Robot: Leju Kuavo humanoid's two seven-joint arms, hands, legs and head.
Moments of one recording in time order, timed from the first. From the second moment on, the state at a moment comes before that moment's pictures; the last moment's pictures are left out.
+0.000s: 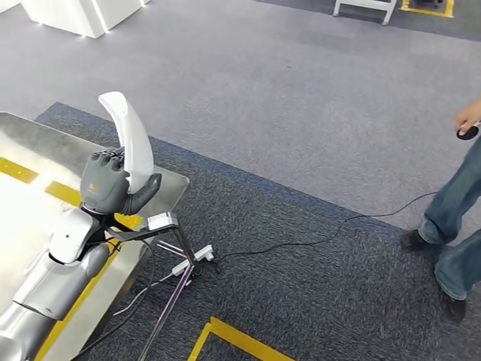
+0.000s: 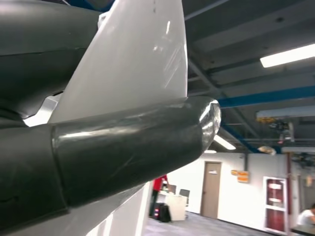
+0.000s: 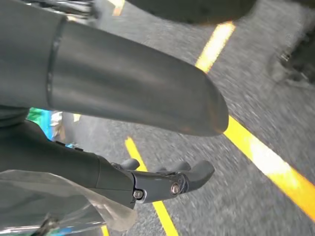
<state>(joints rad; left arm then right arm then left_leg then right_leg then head) -0.46 0.26 -0.52 -1.33 -1.30 0.66 -0.09 -0.03 0.10 0.08 -0.18 0.27 -0.14 0.26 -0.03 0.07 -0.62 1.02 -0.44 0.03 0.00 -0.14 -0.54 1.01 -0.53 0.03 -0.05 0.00</state>
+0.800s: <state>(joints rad) -0.48 0.26 -0.55 -1.29 -1.32 0.66 -0.07 -0.03 0.10 0.08 -0.18 0.29 -0.16 0.23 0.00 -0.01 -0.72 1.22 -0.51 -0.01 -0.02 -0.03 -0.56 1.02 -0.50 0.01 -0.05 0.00</state>
